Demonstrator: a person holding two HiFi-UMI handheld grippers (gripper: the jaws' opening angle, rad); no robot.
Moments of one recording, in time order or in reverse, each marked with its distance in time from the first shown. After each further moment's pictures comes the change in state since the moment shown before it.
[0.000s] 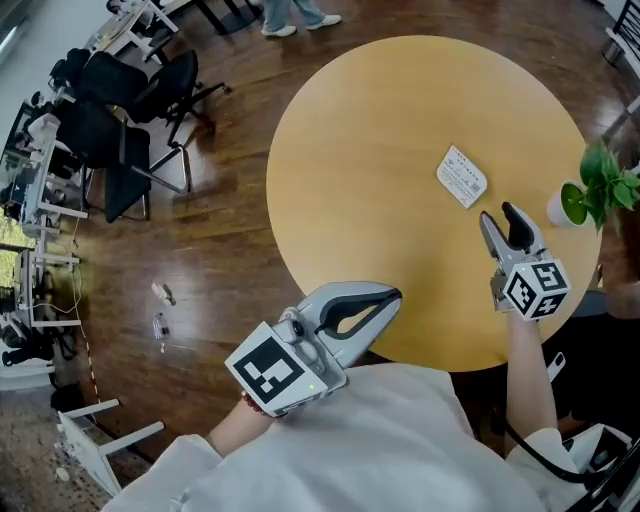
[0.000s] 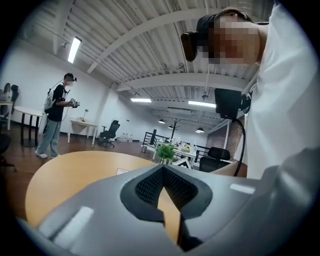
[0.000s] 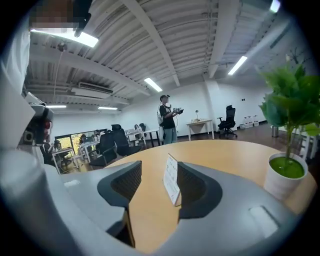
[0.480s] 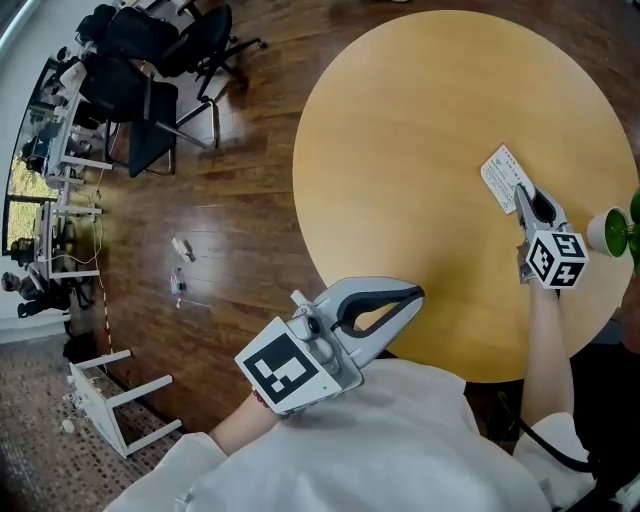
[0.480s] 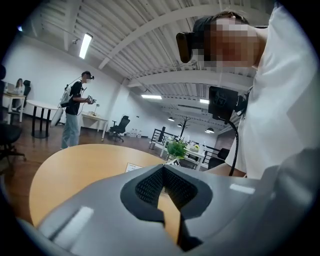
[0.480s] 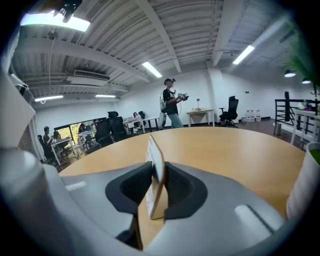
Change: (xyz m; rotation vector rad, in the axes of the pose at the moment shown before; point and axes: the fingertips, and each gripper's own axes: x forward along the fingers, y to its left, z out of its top) left arm 0.020 0.057 -0.026 -0.093 0.036 0.106; right arm 0.115 -0.059 -0.057 -0.014 0.141 0.008
